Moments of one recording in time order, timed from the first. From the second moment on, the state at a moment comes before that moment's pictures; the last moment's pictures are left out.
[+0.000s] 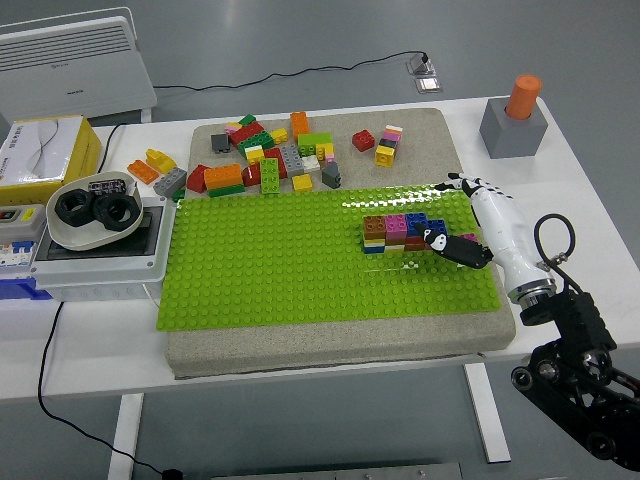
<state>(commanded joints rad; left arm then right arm) 0.00 0.05 -1.47 -0.18 1.59 -0.07 0.19 0.24 -0.25 0.89 1.34 -1.94 -0.54 -0.05</state>
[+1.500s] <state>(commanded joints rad) -0.02 0.05 -1.49 -0.18 1.66 0.02 0.15 0.25 -0.25 0.94 1.36 -1.92 -0.59 0.01</state>
